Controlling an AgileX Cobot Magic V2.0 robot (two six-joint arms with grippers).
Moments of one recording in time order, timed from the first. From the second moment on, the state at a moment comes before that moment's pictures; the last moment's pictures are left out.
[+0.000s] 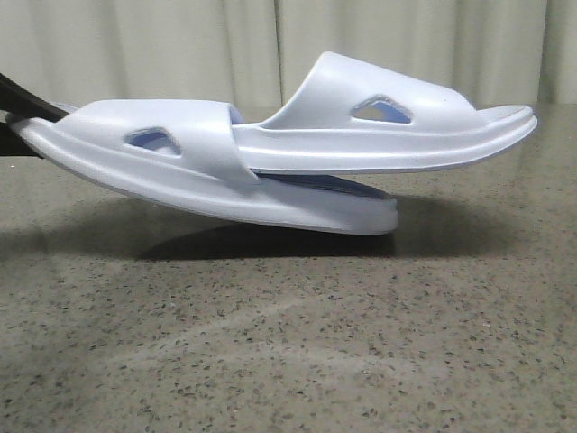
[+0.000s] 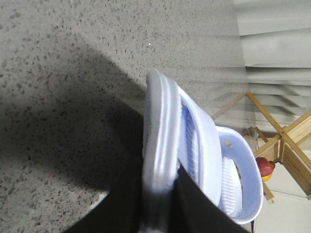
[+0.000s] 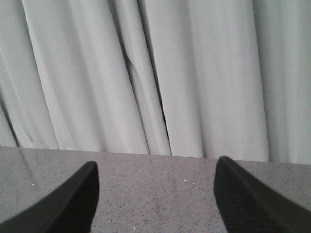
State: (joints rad) left arm -0.15 1.13 -0.53 -1.50 0.70 0.40; right arm 0.12 0.53 -0.74 0.83 0.29 -0.67
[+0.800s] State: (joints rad) left arm -0.15 1.14 -0.53 -1.49 0.67 0.45; right arm 0.12 0.53 -0.72 0.83 0.30 -0.67
